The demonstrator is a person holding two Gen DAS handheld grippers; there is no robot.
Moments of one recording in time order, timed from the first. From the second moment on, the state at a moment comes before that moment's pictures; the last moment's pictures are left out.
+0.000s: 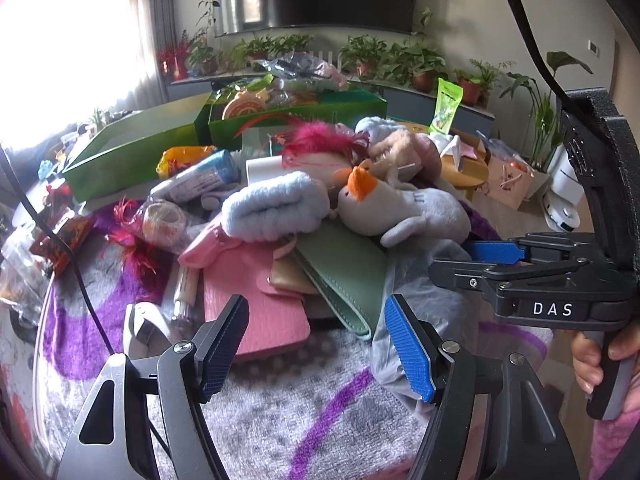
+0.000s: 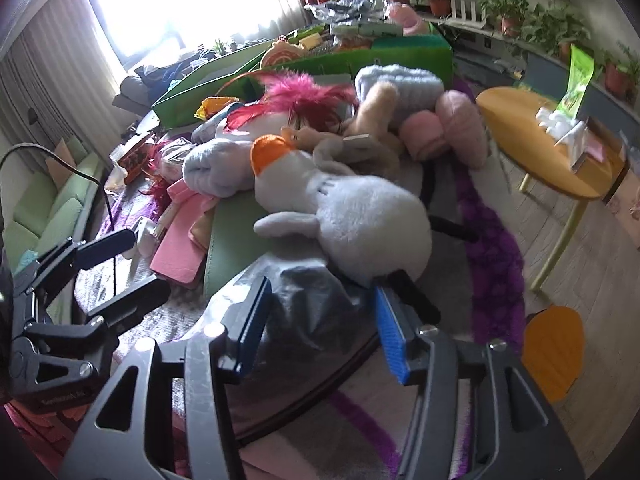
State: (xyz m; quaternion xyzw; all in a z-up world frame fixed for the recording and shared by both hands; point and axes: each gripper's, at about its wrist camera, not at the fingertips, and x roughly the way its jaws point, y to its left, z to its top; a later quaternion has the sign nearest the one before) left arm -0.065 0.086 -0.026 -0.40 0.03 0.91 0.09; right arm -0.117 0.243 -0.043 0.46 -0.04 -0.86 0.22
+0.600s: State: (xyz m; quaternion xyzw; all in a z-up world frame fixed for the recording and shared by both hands) left arm -0.043 0.082 -0.026 -0.40 0.02 0.91 0.10; right arm -0.060 0.244 -0.048 0.48 -0.05 -0.85 0.22
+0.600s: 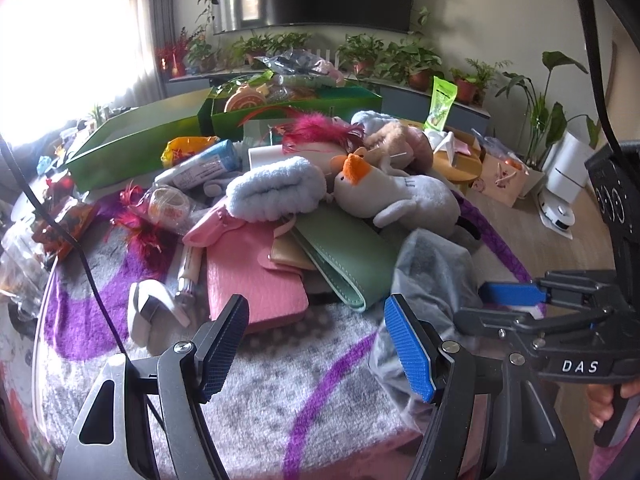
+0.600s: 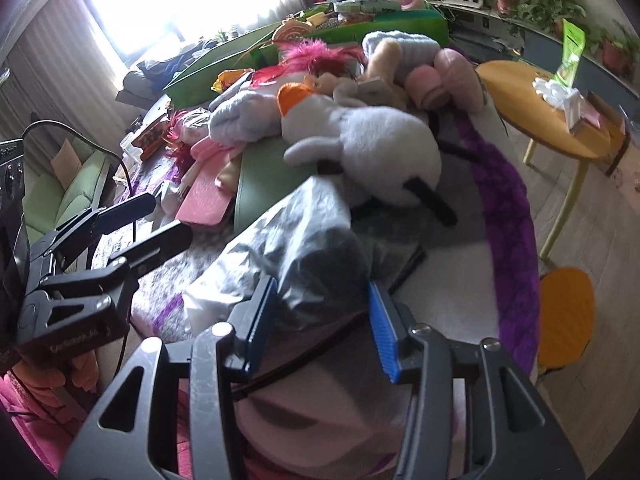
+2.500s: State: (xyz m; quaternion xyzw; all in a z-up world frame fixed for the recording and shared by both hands) left arm -0.037 0.102 -0.065 -0.48 -0.01 0.87 0.15; right arm -0.064 0.239 -0.061 0.47 -0.02 -0.84 0.28
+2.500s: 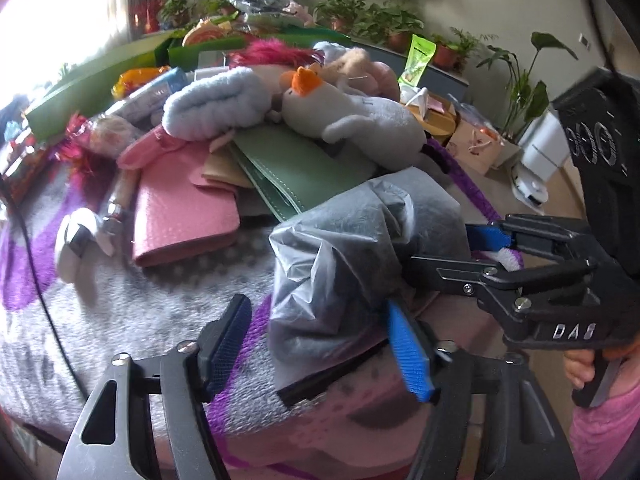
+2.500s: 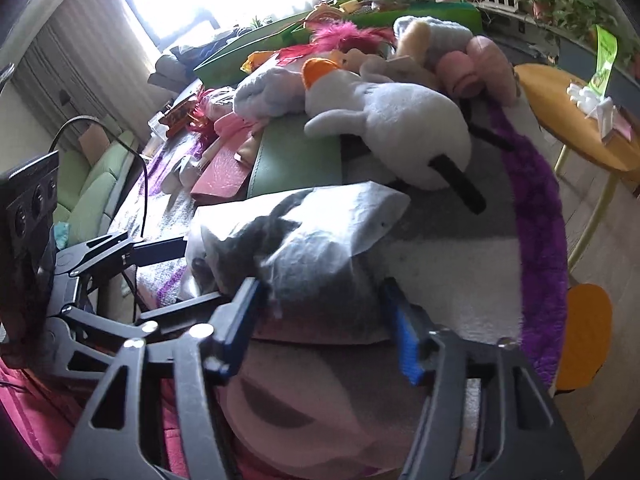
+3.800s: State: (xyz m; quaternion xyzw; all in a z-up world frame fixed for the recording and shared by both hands) left arm -0.035 0.026 0.030 -0.33 0.03 0.93 0.13; right arm -0.044 0.156 0.032 0.36 0.00 -0.89 0.29
